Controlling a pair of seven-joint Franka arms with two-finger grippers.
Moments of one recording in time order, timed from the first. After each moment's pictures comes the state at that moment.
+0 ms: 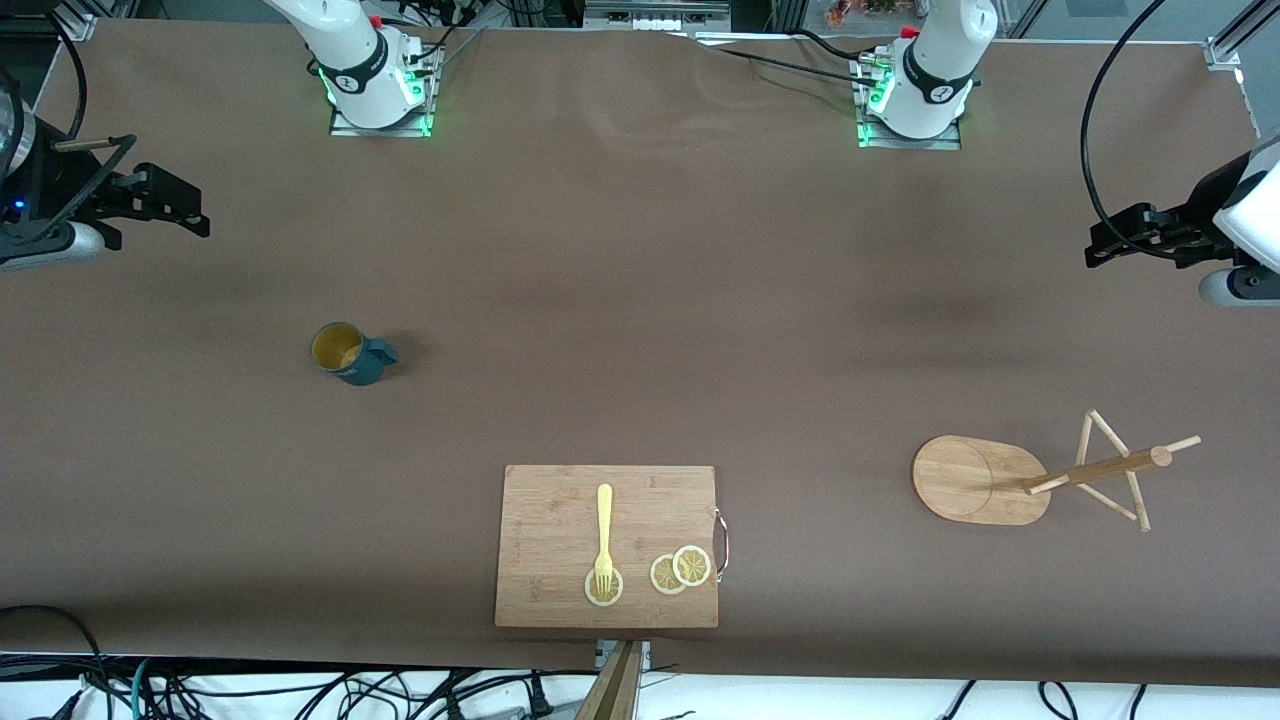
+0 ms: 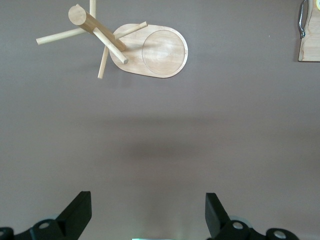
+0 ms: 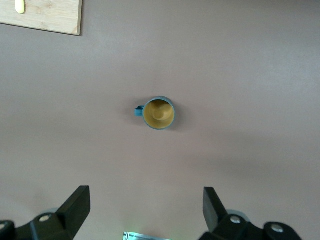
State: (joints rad) left arm -0.03 0.13 0.03 -1.43 -0.01 1.42 -0.03; right arm 0.12 0.06 -0.07 -1.50 0.04 1.48 -0.11
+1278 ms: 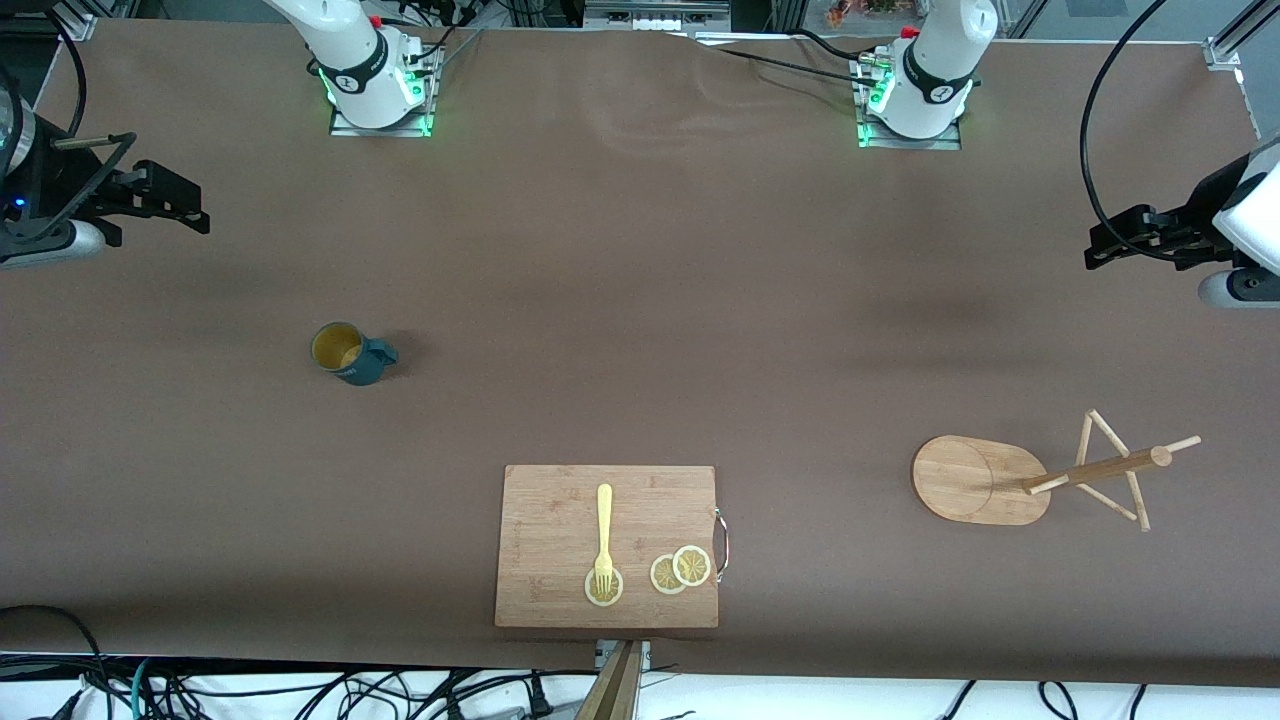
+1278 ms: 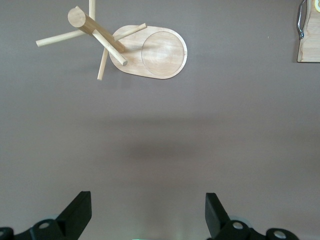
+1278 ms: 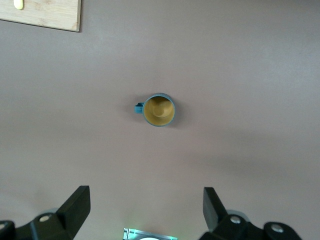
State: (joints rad) left arm -0.03 0.13 0.03 -1.42 -0.01 1.42 -0.03; right arm 0.12 0.06 -0.07 -1.50 0.03 1.46 -0.11
